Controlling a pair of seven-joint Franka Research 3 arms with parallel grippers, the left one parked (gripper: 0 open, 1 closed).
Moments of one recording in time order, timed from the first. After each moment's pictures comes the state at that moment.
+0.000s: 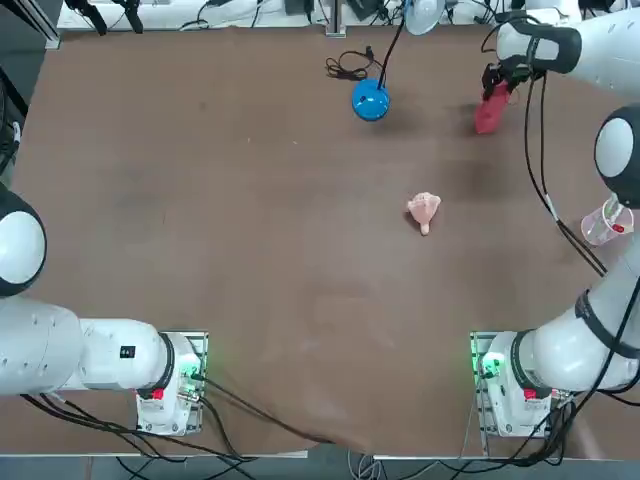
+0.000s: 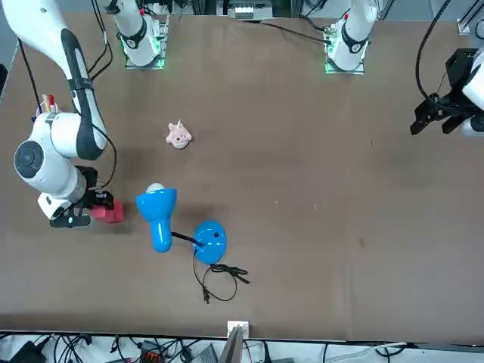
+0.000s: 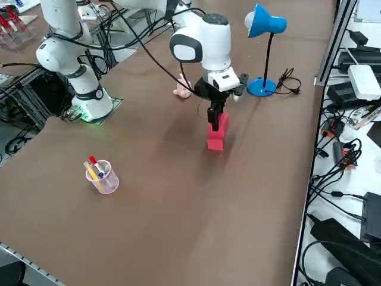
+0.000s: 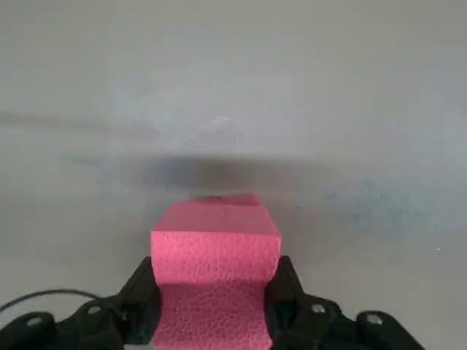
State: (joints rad) arm 0.09 0.45 -0.12 -1.82 -0.02 2.29 -0.05
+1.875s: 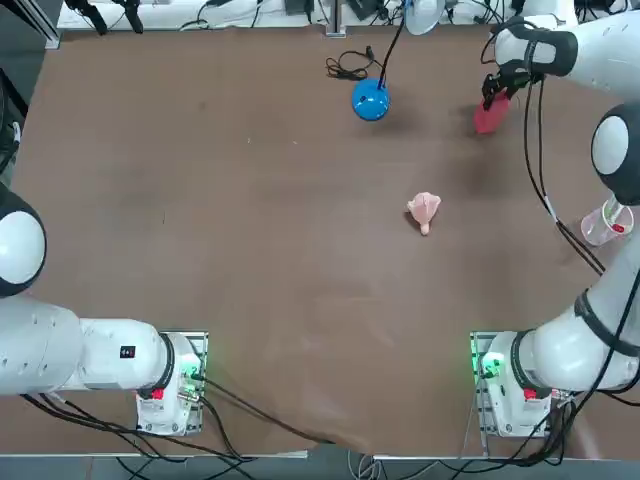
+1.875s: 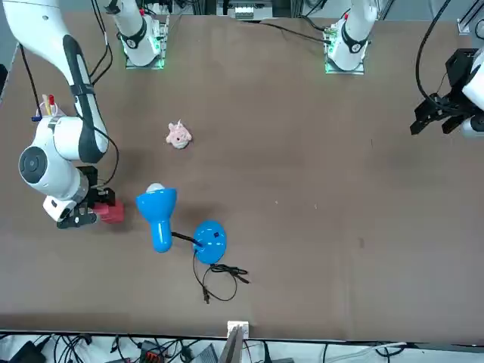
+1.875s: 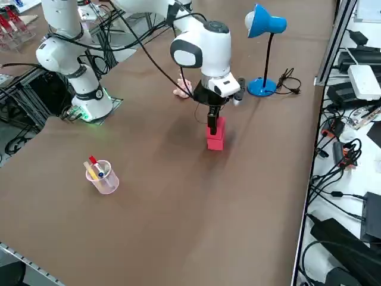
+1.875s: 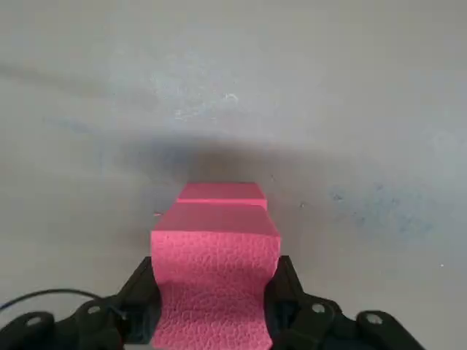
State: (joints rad) arm 0.09 0.47 -0.12 -1.83 -0.02 2.28 -0.17
